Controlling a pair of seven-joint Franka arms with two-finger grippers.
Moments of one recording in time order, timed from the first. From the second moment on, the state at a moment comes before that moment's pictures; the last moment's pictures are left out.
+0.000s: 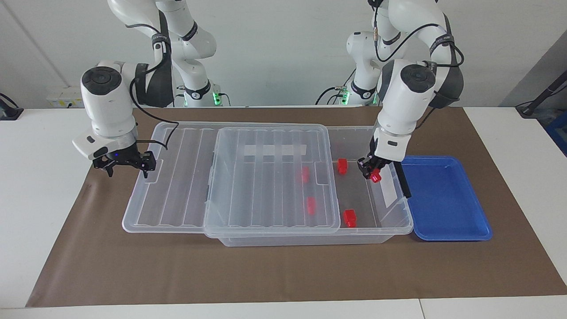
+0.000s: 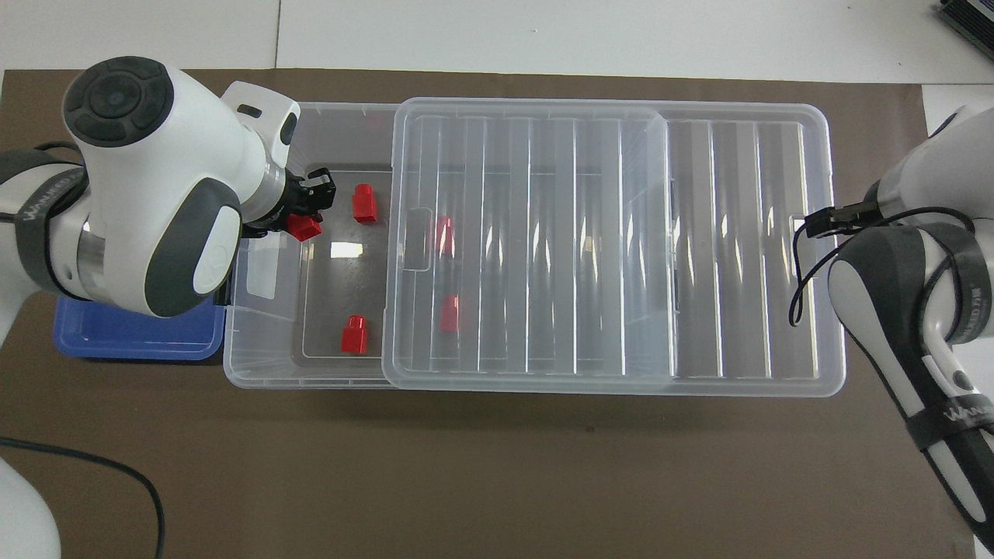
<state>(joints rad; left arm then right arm) -0.29 0.24 -0.05 -1.66 0.02 1.95 -0.70 0.05 0.14 -0.08 -1.80 -0.26 2.01 0.00</state>
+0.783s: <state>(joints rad) -0.35 0.35 -0.05 -1.84 0.14 2.25 -0.81 0.03 0.01 -0.08 -1.62 -0.02 1.67 0.00</state>
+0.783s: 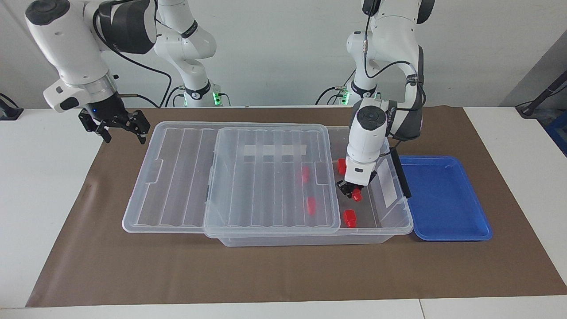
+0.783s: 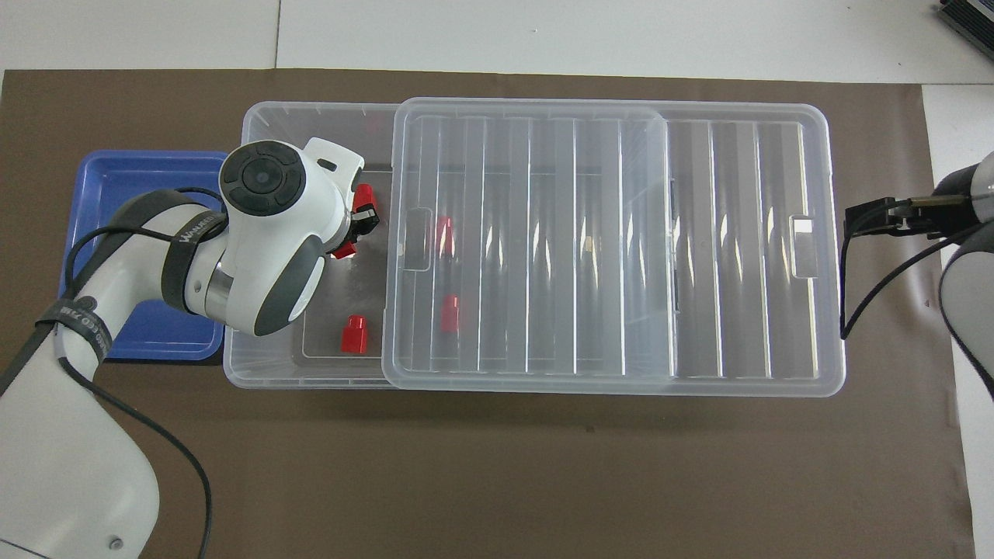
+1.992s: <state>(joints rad) -0.35 0.36 -0.04 -1.93 0.17 2.37 -0.86 0.03 0.00 -0.07 -1.60 -0.01 1.62 0.02</state>
